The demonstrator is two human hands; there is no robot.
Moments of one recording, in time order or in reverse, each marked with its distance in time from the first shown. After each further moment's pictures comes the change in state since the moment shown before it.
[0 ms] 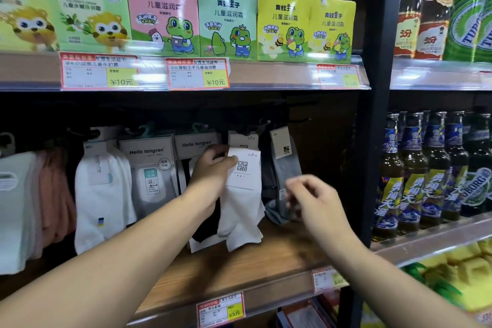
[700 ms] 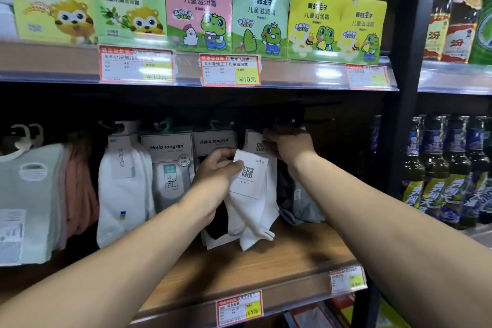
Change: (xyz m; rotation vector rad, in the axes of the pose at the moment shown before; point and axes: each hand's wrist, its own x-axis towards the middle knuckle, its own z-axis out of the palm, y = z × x) left_hand -0.009 -0.004 -0.035 -0.043 -0.078 0.014; right_hand 0.109 -0.044 0.079 0.141 0.022 0.142
